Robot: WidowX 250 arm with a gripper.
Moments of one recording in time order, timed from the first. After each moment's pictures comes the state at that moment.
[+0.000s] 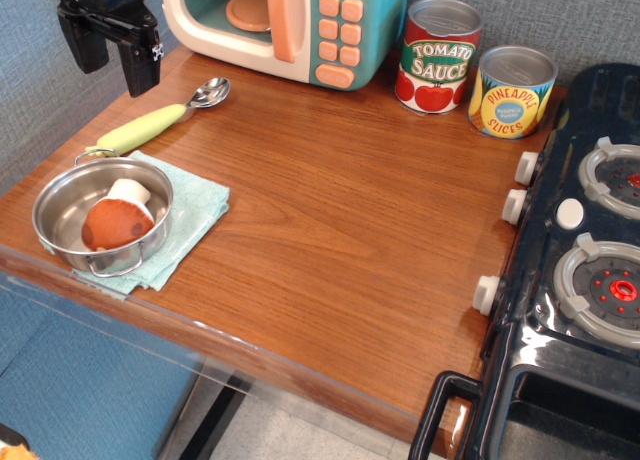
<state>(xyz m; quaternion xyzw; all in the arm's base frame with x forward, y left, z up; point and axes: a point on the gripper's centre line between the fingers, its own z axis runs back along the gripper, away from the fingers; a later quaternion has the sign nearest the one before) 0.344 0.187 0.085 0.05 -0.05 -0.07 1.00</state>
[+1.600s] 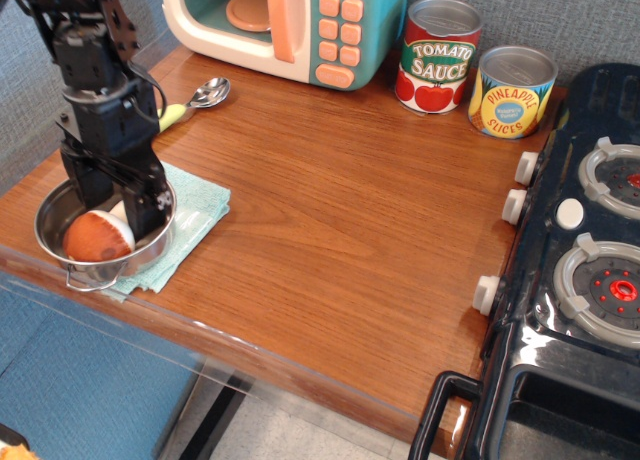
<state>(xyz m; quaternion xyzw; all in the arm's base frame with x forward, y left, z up) 0.260 0.127 0.025 0.03 0.00 -0.09 1.00</state>
